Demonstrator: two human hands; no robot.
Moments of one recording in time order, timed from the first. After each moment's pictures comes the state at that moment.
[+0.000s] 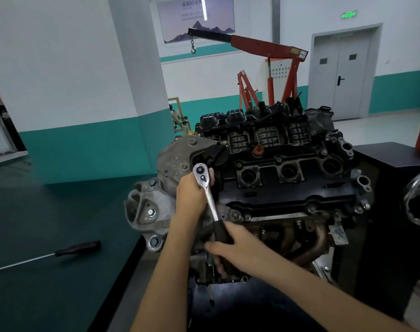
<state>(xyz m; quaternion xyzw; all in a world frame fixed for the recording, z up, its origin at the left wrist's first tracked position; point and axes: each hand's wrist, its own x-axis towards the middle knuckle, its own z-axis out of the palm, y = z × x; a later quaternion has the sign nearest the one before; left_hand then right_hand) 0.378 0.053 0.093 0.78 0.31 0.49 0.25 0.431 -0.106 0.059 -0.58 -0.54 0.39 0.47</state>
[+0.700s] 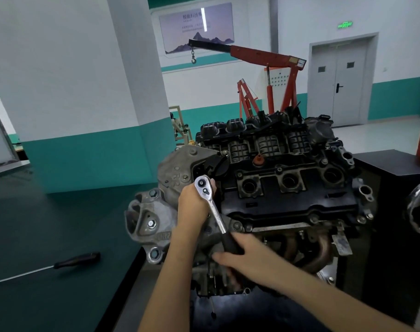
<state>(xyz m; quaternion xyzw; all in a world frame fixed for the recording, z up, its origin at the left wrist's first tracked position) 0.388 0.064 0.087 0.77 0.34 0.48 0.24 0.450 -0.108 0.058 -0.60 -0.55 0.38 0.45</state>
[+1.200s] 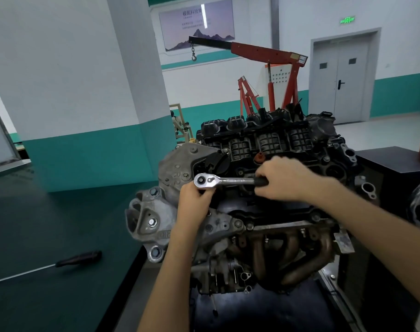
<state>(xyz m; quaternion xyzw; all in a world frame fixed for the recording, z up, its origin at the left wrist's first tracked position) 0.379 0.058 0.089 0.77 0.29 0.50 0.26 0.528 -0.094 0.171 -0.77 -0.61 -0.12 0.09</state>
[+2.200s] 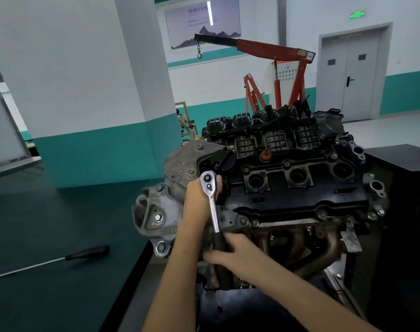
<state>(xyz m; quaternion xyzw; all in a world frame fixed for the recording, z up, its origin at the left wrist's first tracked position) 0.389 0.063 0.092 0.78 0.37 0.45 0.22 0.421 -0.099 0.058 -0.55 -0.51 0.46 0.48</state>
